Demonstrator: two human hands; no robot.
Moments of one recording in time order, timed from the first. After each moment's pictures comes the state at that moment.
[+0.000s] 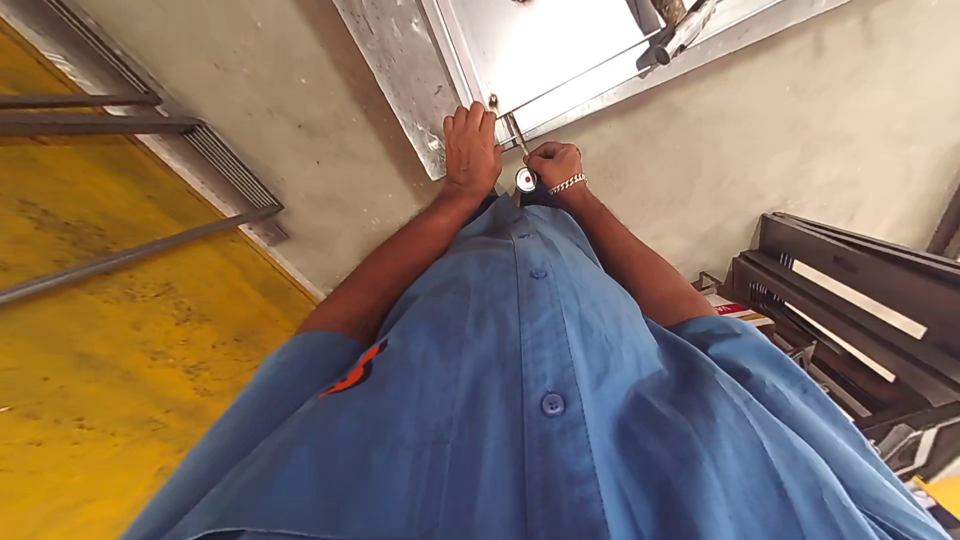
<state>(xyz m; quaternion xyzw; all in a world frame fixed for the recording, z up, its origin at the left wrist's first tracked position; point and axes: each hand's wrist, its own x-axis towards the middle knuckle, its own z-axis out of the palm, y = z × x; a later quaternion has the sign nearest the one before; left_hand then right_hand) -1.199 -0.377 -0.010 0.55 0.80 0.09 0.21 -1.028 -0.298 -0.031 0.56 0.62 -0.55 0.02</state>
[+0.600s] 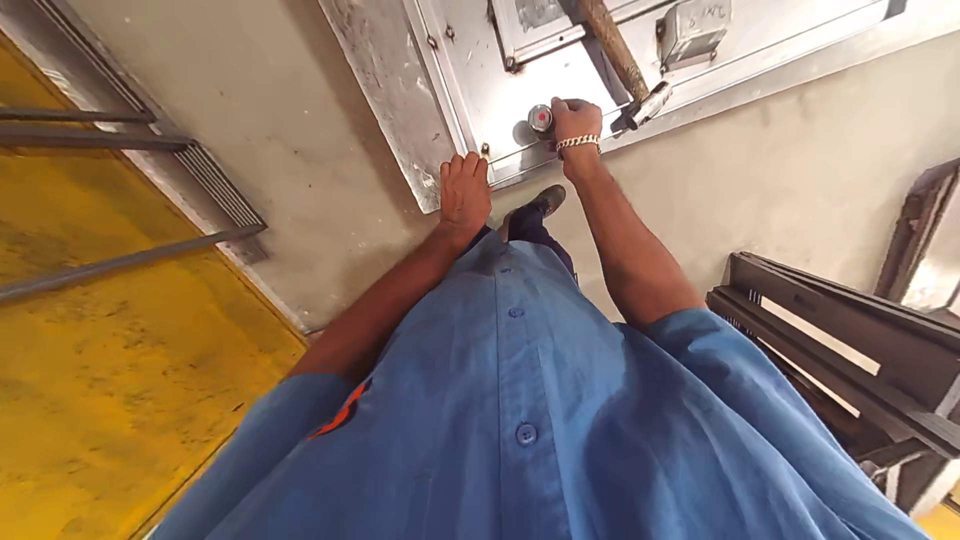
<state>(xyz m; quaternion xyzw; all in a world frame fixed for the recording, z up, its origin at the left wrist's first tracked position) -1.193 -0.374 -0.003 0.54 0.81 0.07 0.23 -1.083 -0.182 0.022 0.67 0.58 -0.47 -0.05</state>
